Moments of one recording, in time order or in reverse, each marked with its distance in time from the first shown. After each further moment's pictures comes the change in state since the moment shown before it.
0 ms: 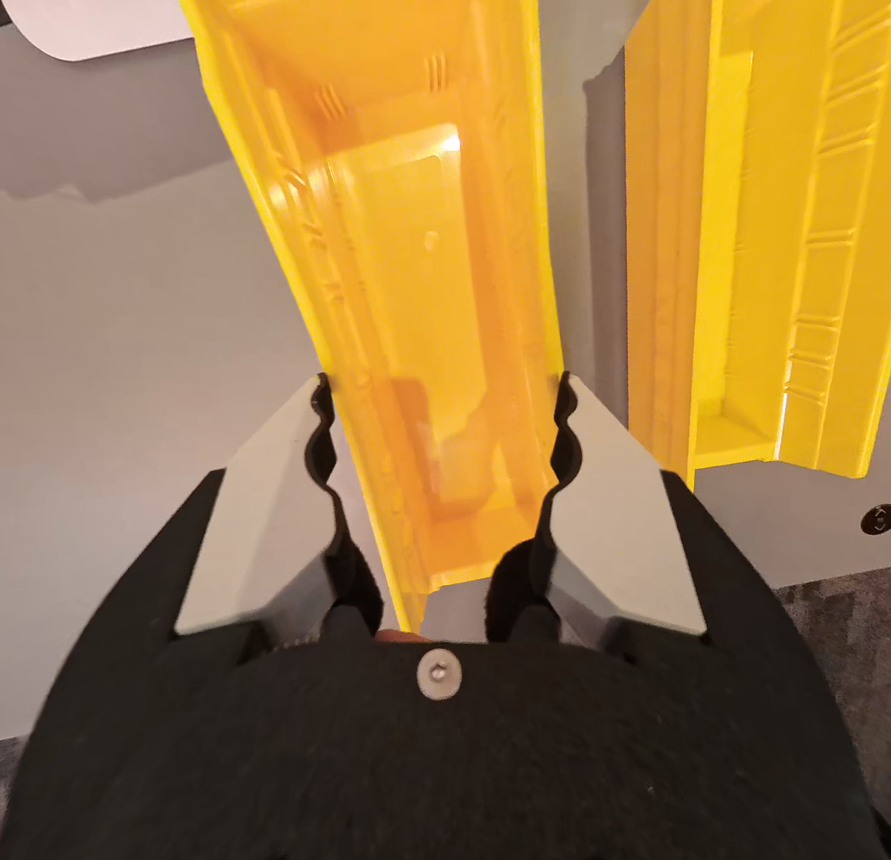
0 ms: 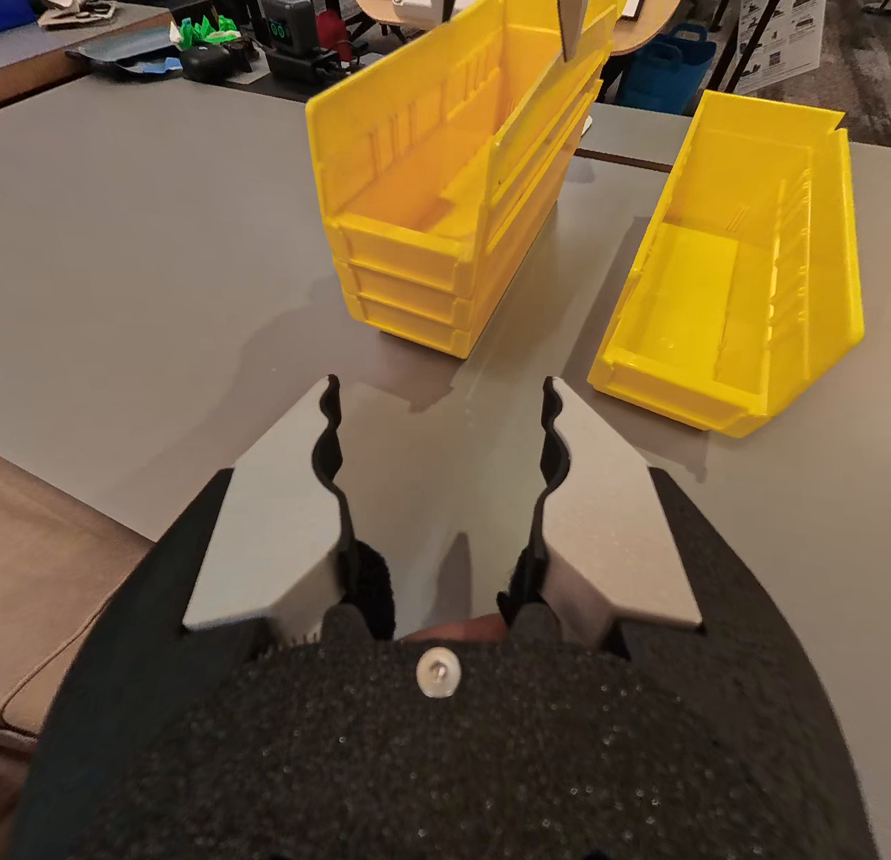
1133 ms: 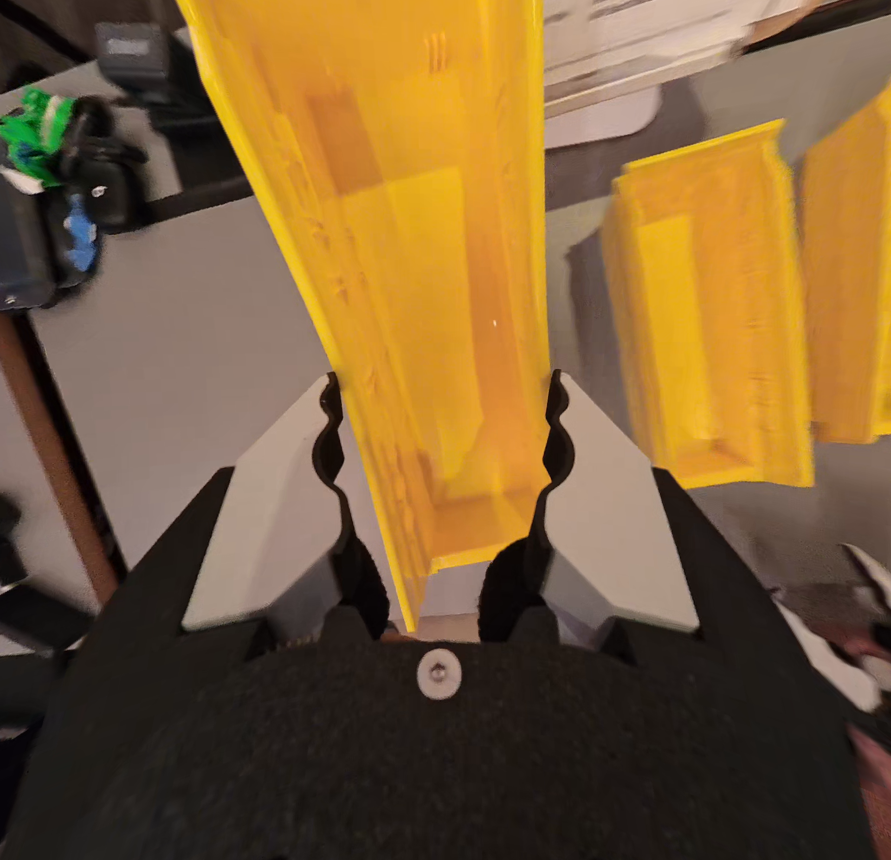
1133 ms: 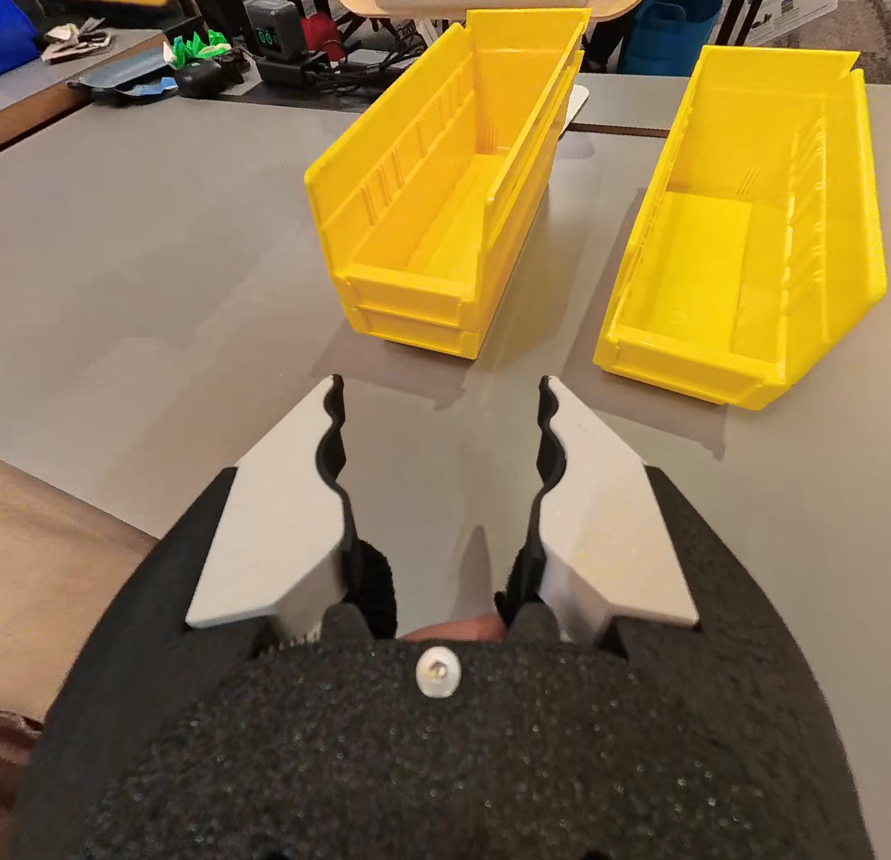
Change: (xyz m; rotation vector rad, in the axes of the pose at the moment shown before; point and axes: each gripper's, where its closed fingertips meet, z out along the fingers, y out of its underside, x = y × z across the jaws) left arm -0.194 0.000 -0.162 0.148 -0.144 -0.008; right arm 0.002 0.005 0.000 -0.016 -0.005 0.085
